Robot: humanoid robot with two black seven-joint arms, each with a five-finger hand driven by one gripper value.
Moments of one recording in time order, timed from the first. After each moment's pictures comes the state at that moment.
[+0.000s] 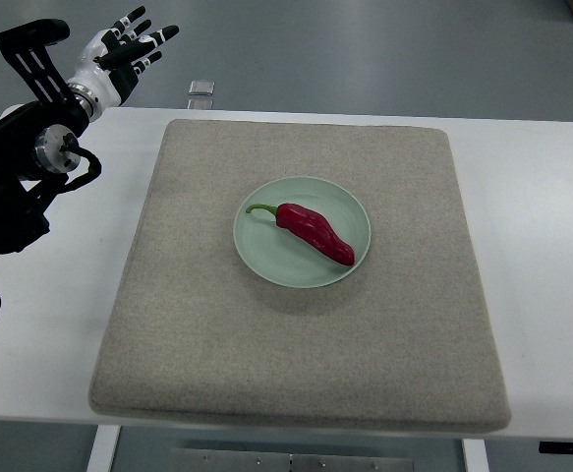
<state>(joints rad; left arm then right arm) -1.05 0.27 -0.58 -0.44 -0.03 -0.14 -0.17 0.02 0.00 0.00 0.09 -0.13 0.22 0.04</state>
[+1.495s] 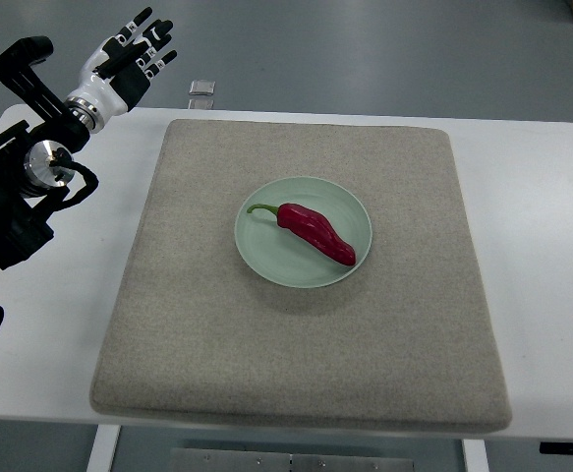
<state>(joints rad) -1.02 0.26 -0.58 -0.40 -0.17 -0.35 -0.19 0.01 0.00 0.00 0.11 -0.14 0.23 0.04</state>
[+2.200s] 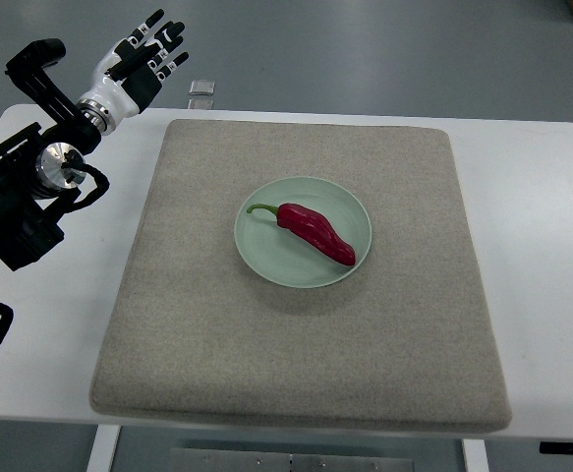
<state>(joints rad) -1.02 0.23 -0.58 -0.40 -0.17 -0.35 -0.20 0.01 0.00 0.00 0.14 -0.14 0.23 0.04</state>
